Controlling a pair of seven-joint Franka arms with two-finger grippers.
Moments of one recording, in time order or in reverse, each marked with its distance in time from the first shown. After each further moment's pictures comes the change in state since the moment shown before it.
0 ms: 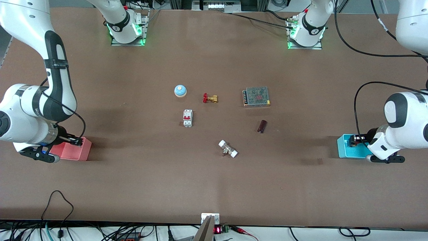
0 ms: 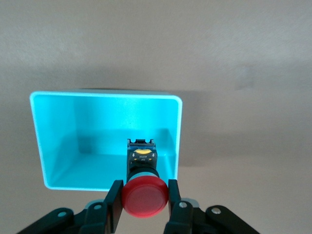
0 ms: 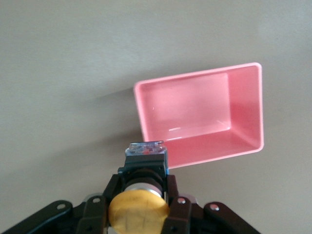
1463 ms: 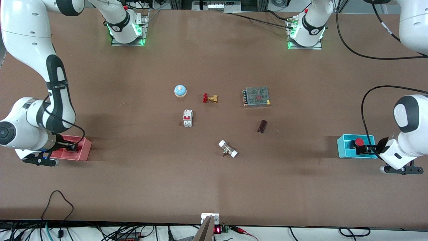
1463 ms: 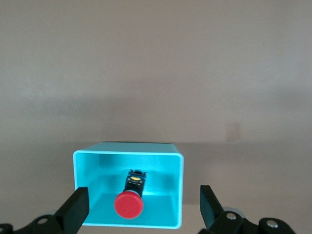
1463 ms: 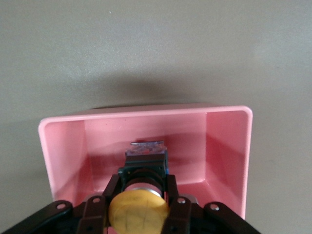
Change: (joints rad) left arm -0.017 0.004 -0.027 0.159 0.021 0.025 -0.016; right arm -0.083 0.156 0.003 0.026 0.004 0.162 -0.178
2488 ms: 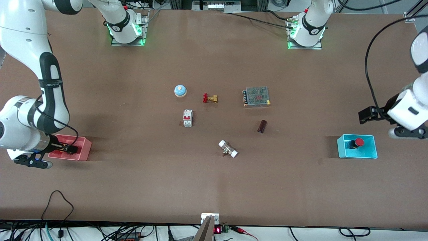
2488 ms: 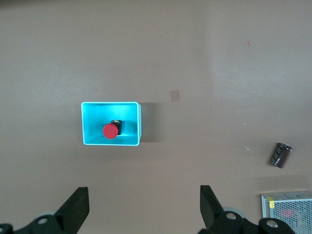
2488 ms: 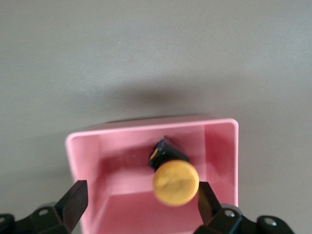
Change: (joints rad) left arm -0.075 -0.383 -0.084 -0.043 -0.006 -0.324 -0.102; right arm -0.009 -0.046 0.004 0.039 0.048 -0.049 0.000
